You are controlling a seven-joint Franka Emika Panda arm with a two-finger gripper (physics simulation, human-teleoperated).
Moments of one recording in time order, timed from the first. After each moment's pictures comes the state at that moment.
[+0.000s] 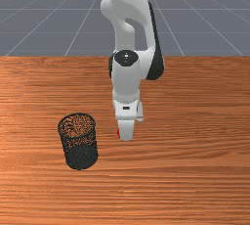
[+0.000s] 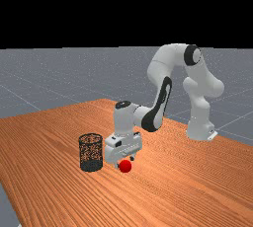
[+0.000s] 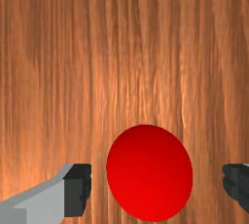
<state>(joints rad) 0.01 0.65 0.00 -1.87 0.00 2.49 -0.78</state>
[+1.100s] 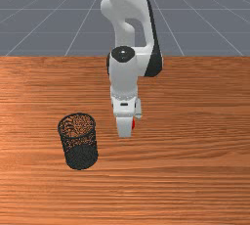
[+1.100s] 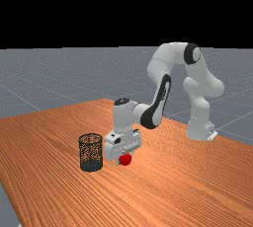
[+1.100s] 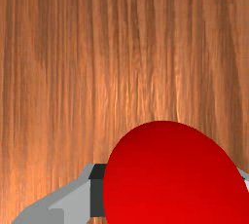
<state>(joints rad) -0.01 0.63 0.01 -1.88 0.02 2.48 -0.81</state>
